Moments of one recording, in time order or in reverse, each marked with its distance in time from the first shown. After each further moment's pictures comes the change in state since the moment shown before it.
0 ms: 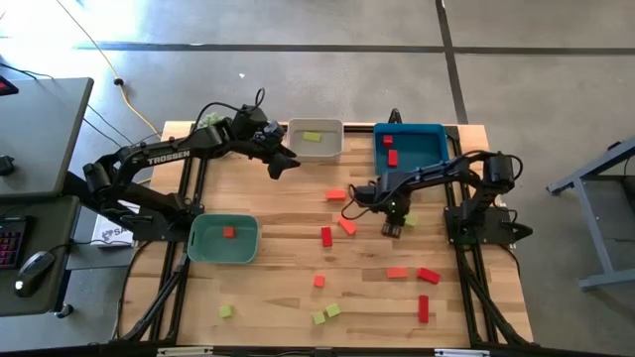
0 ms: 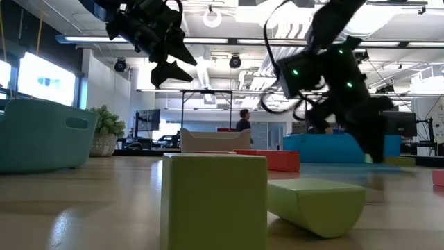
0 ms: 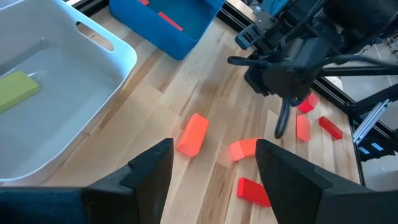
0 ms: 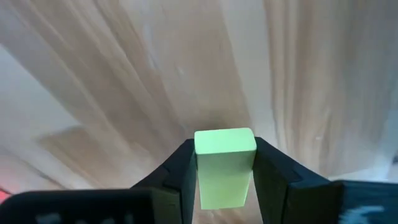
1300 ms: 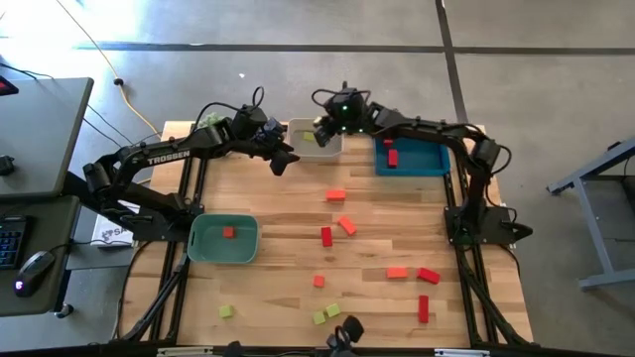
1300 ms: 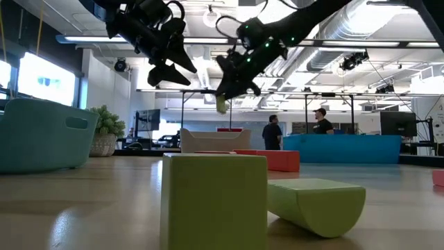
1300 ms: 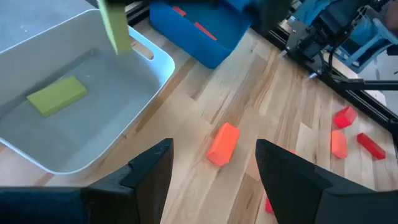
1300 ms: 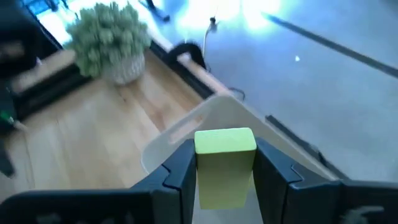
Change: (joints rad) left arm 0.000 0.000 0.000 0.000 -0.135 -0.009; right arm -0.403 0.138 0.499 0.926 0.012 -0.022
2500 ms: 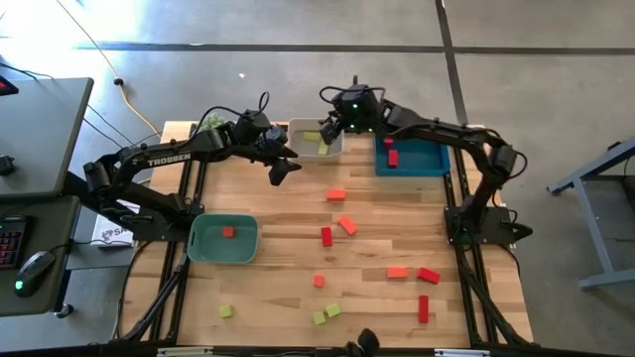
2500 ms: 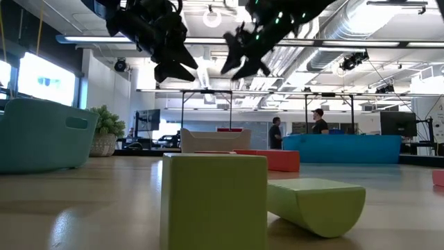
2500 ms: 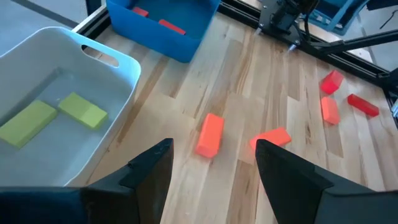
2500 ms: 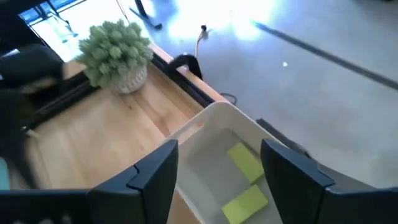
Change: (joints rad) left arm -0.055 0.000 0.000 0.002 0.036 0.169; right arm 0.041 -0.138 -0.001 -0.114 0.090 0.027
